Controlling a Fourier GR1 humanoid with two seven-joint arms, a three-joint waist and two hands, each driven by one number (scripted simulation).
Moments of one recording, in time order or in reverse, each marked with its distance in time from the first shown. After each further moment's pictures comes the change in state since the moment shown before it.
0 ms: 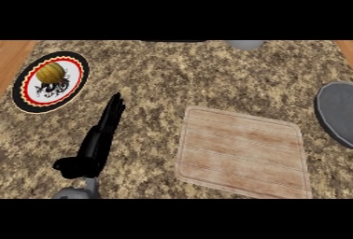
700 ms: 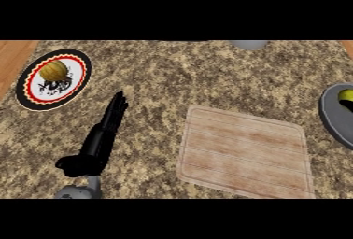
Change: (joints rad) left arm -0.015 -0.008 -0.006 -0.001 -0.004 -0.005 0.005; right arm -0.114 -0.028 -0.137 0.267 -0.186 0.240 -0.298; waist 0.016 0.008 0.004
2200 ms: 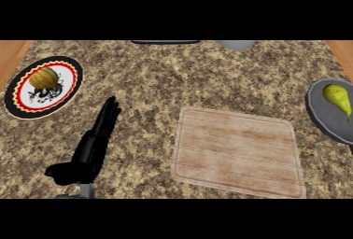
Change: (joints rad) left arm 0.064 -0.004 0.023 -0.056 -0.012 -0.005 0.024; right arm 0.561 0.093 -0.179 -0.487 -0.504 0.590 -0.310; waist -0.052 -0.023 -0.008
